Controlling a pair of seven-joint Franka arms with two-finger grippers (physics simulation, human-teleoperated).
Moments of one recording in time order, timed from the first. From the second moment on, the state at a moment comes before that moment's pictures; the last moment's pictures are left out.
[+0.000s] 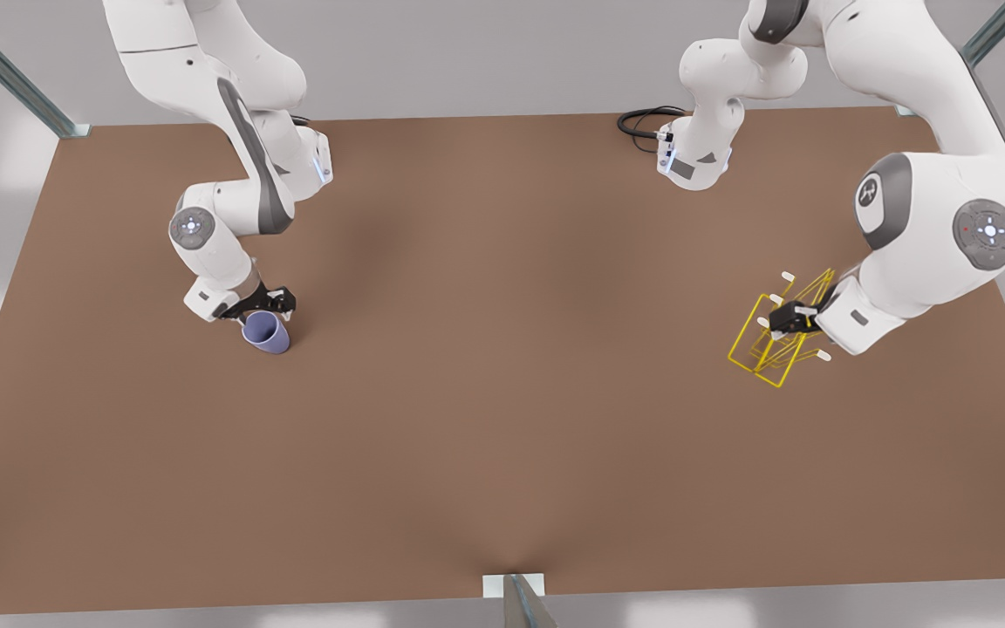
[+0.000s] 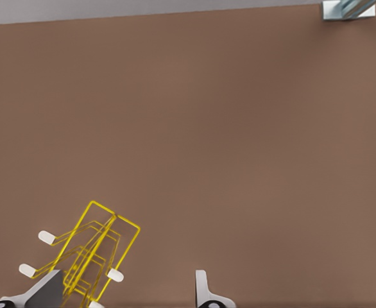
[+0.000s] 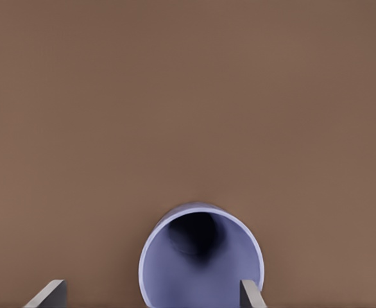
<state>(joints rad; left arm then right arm) -0.14 0.29 0.07 -1.33 -0.06 1.58 0.01 -0.07 -0.05 0.15 -2.57 -0.05 2.58 0.01</state>
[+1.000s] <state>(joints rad) -0.14 0.31 0.07 -1.33 -0.06 1.58 0.01 -0.06 0.09 0.15 -2.59 -0.05 2.68 0.00</state>
